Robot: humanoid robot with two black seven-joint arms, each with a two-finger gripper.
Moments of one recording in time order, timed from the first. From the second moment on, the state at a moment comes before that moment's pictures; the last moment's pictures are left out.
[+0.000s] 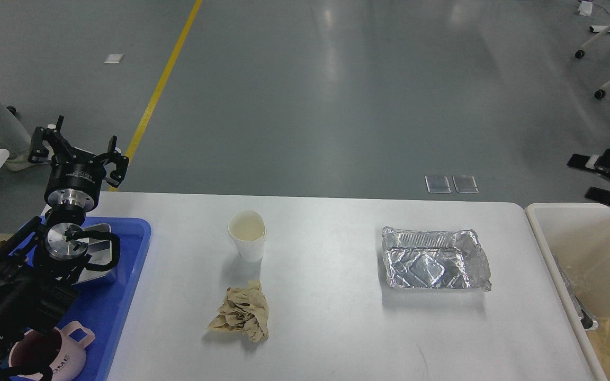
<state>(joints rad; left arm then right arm) -0.64 0.22 -1.05 -0.59 -0.13 -0.27 -0.38 0.44 -1.31 0.81 1.40 -0.88 0.51 0.33</state>
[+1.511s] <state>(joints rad) -0.60 0.23 -1.04 -0.59 -0.12 -0.28 -0.38 0.36 -1.10 0.76 1.31 -1.31 0.33 0.28</state>
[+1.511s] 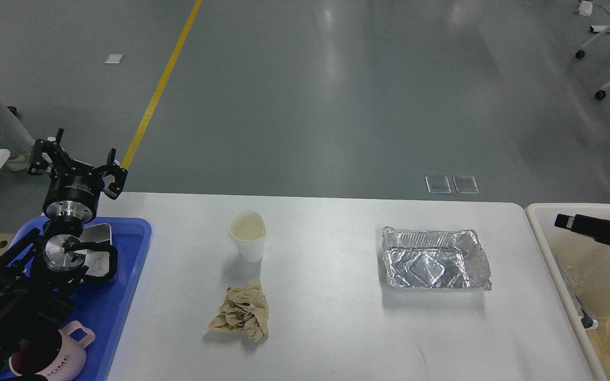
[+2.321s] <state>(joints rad) -0.60 0.23 -1.02 -0.58 -0.12 -0.27 -0.38 0.70 -0.47 0.24 0.67 -1.56 0.17 0.28</state>
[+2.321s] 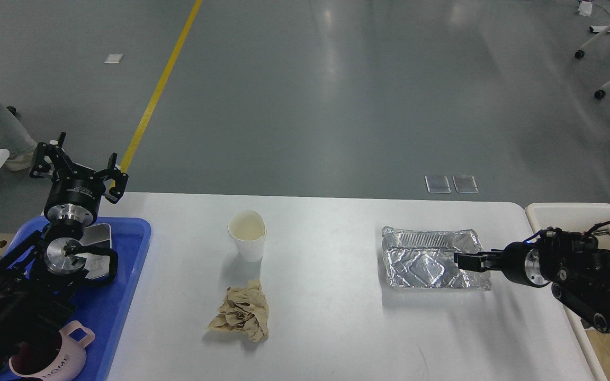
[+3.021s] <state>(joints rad) -0.61 0.23 -1.01 -0.58 -0.12 -0.27 -0.39 0.70 -0.37 0.13 0.51 -1.47 0.11 0.27</state>
